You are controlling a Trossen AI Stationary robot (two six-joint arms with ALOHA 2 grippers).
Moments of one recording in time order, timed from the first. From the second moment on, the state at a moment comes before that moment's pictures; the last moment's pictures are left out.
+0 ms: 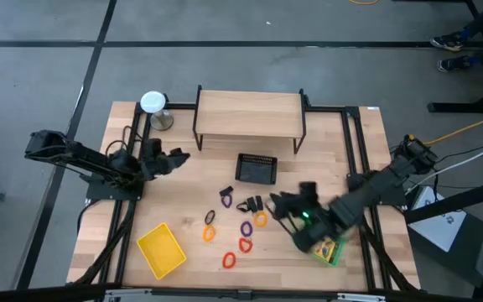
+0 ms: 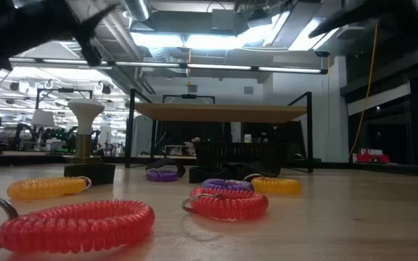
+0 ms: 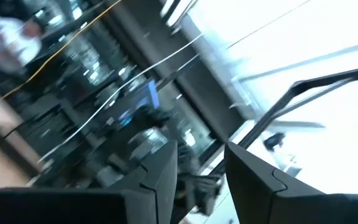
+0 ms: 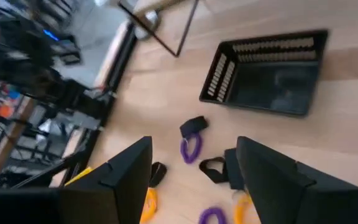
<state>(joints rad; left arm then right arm) -0.07 0.94 0.03 1.53 -0.16 -0.87 0.64 1.58 1.23 -0.78 0.97 1.90</state>
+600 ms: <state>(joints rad) -0.07 1.01 0.66 -0.26 -0.11 -0.42 0.17 1.54 1.23 -0.01 0.55 0.89</state>
